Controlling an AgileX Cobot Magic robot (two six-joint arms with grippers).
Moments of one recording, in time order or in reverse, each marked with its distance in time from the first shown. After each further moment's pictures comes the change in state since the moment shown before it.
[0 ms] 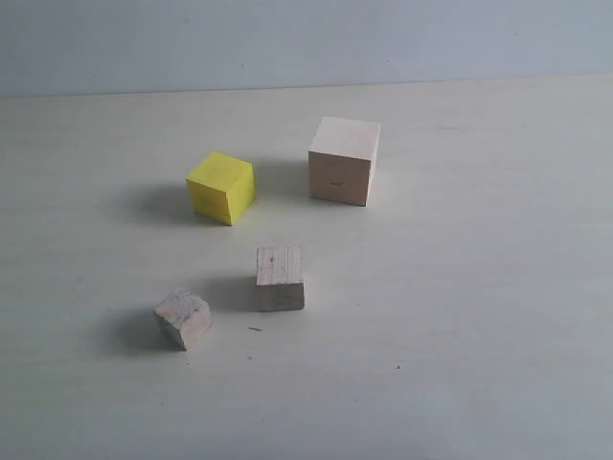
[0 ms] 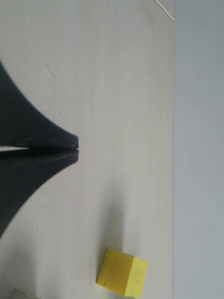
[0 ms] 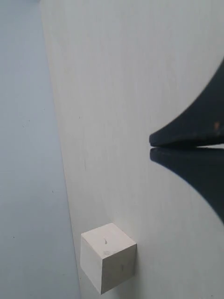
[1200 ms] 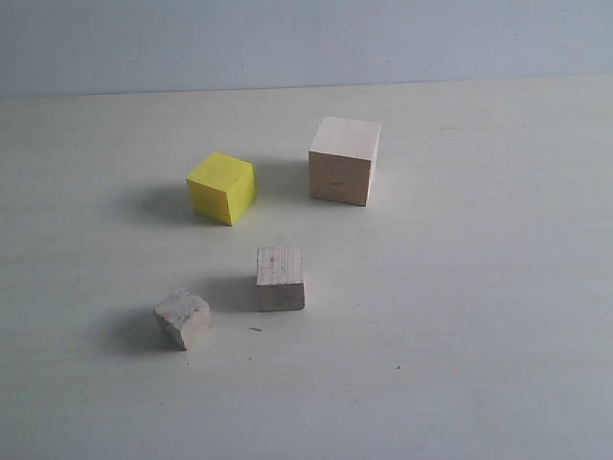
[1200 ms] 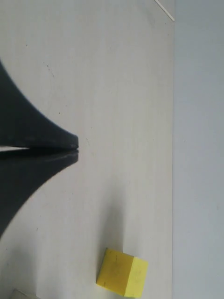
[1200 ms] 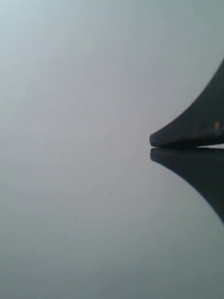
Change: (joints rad) left arm 0.000 0.000 0.000 0.000 0.000 0.000; right arm 0.014 0.144 -0.368 -0.006 -0.455 0.070
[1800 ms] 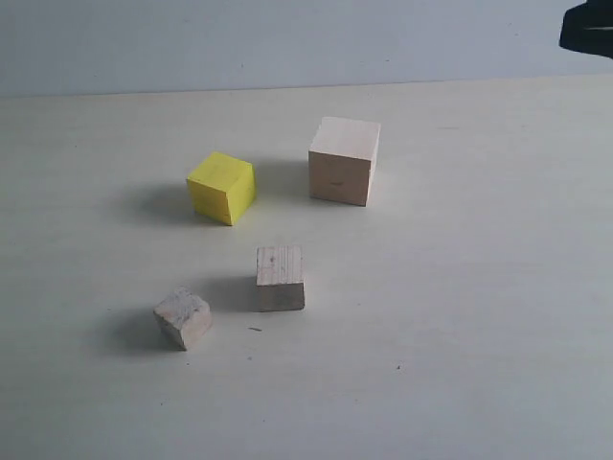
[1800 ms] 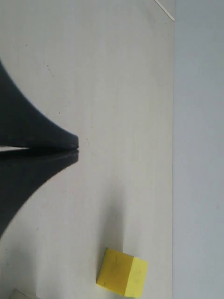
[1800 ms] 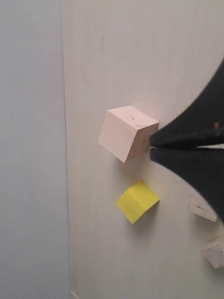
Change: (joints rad) left arm 0.000 0.000 0.000 0.000 0.002 0.000; right arm 0.346 0.716 -0.417 0.126 0.586 -0.026
